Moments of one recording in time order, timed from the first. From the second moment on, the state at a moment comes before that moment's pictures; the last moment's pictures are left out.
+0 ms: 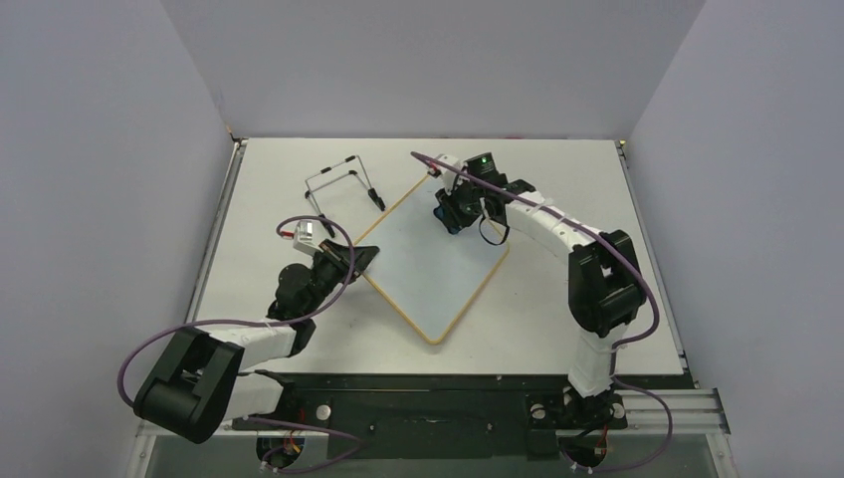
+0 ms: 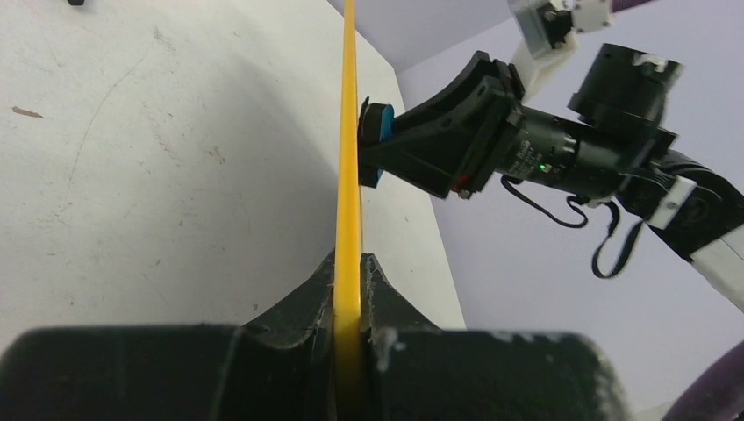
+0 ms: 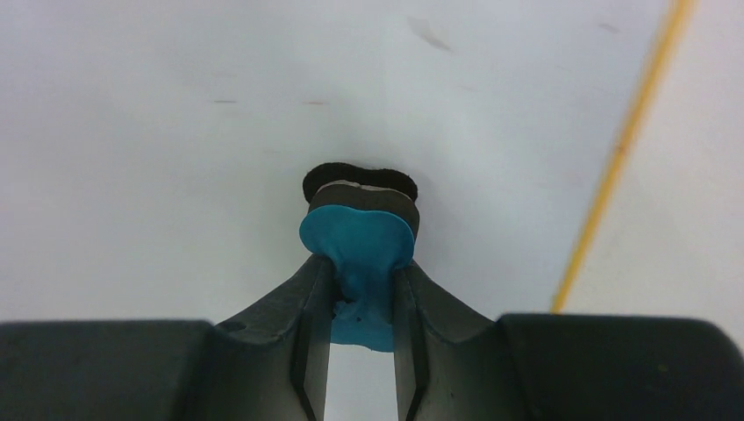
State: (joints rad) left arm -0.40 1.24 0.23 1.02 0.18 -1.07; right arm 0.46 1.88 1.45 -0.39 -0.29 -0.26
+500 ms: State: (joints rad) left arm -0.40 1.24 0.23 1.00 0.25 -1.05; right arm 0.55 1.91 1.63 -0.45 -0.32 -0.21
